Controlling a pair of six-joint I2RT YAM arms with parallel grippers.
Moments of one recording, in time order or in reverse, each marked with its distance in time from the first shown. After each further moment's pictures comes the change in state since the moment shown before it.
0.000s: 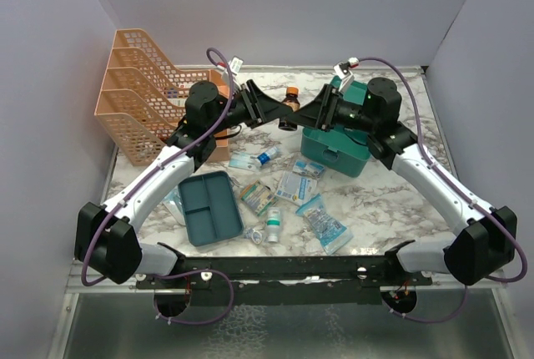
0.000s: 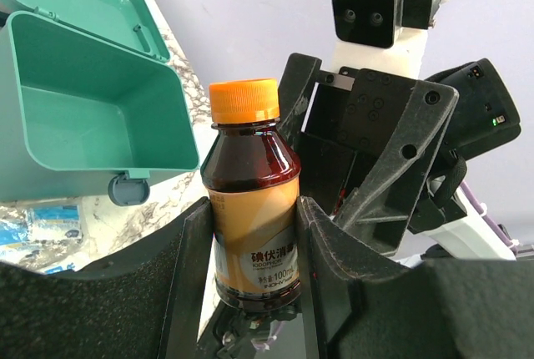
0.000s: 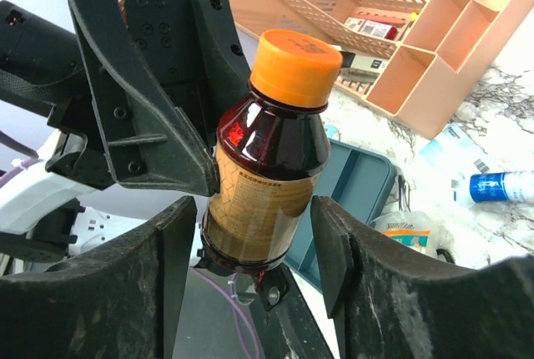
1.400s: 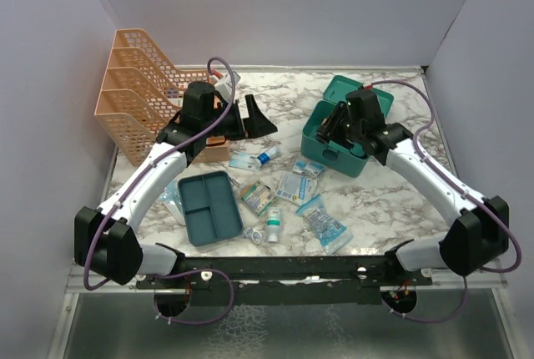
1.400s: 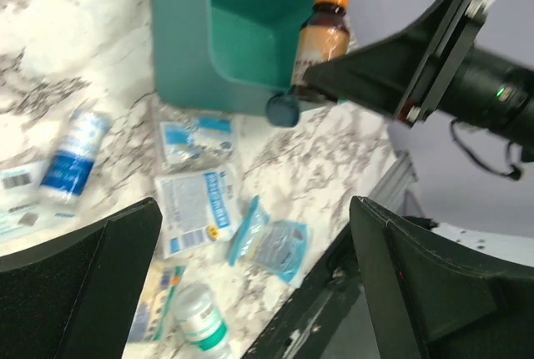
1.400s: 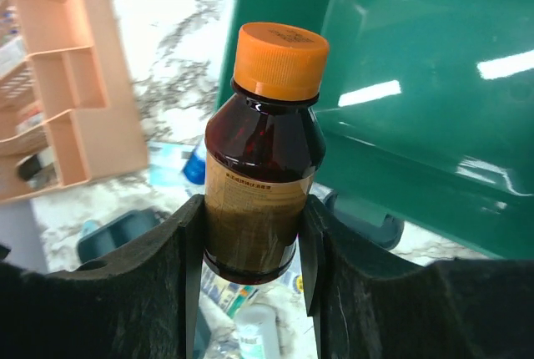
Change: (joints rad) left arm 0.092 -0.006 0.056 -0.465 -0.020 0.380; right arm 0.015 0.027 0.005 -0.530 0.774 0.008
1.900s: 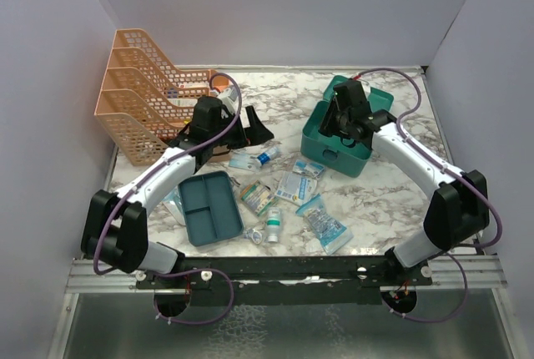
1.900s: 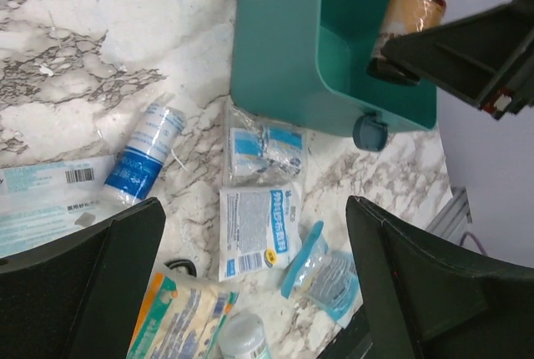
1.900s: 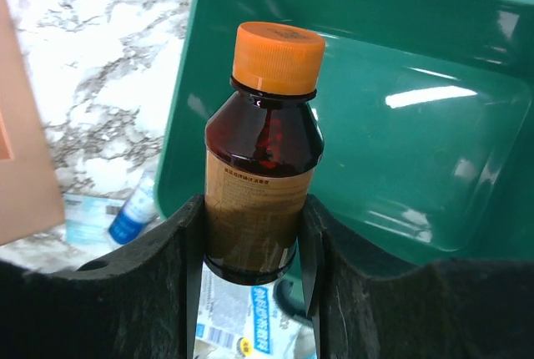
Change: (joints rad) left arm -0.003 0.050 -0.195 0.172 -0.130 0.016; right arm -0.005 0.205 0.145 -0.047 0.164 -0.143
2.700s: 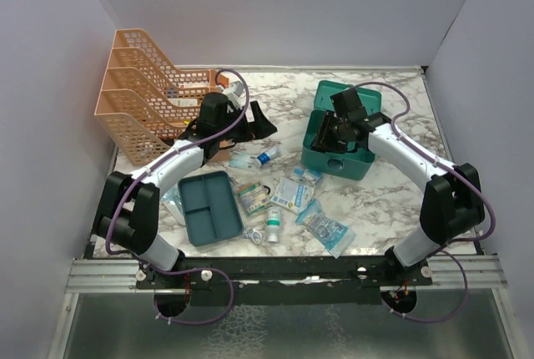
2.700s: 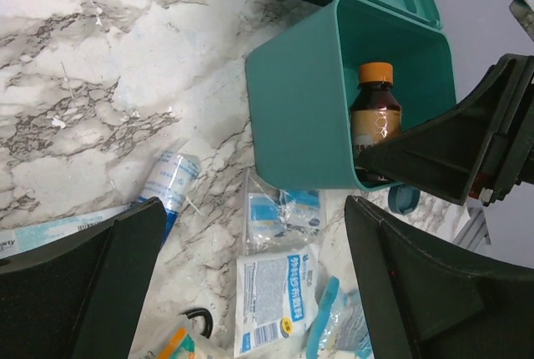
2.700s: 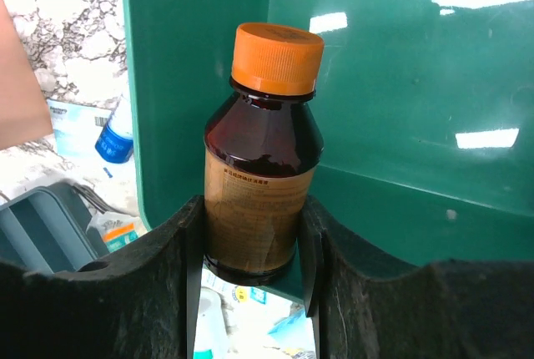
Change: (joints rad) left arm -0.002 0.147 0.036 0.144 -0.037 -0.012; right arm -0.016 0.053 -0.045 -0.062 -0.251 0.013
